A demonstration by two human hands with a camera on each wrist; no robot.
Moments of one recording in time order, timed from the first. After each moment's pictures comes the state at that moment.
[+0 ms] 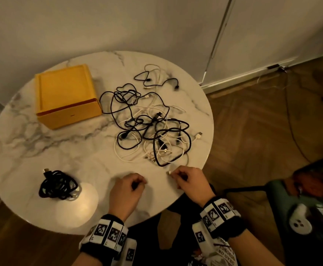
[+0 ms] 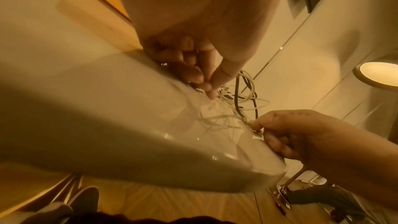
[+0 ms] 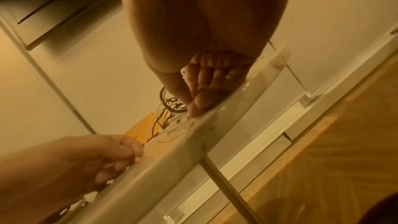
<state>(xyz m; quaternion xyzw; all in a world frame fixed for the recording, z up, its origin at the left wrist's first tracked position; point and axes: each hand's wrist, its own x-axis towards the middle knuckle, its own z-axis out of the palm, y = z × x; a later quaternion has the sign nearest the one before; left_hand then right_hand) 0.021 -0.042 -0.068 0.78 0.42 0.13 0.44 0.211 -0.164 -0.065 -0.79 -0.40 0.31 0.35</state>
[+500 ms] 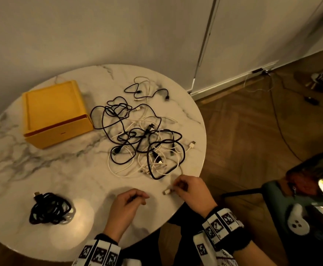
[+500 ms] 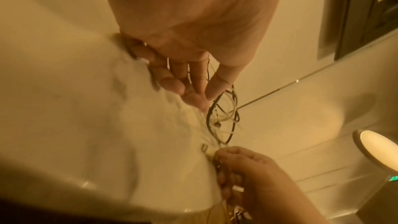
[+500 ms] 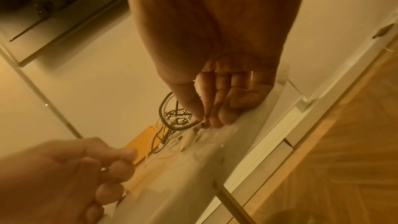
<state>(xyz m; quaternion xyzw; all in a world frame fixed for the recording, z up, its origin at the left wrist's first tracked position) 0.030 -0.038 -0.059 0.64 0.43 0.13 0.62 0.221 -0.167 -0.066 -0.81 -0.40 0.29 0.32</state>
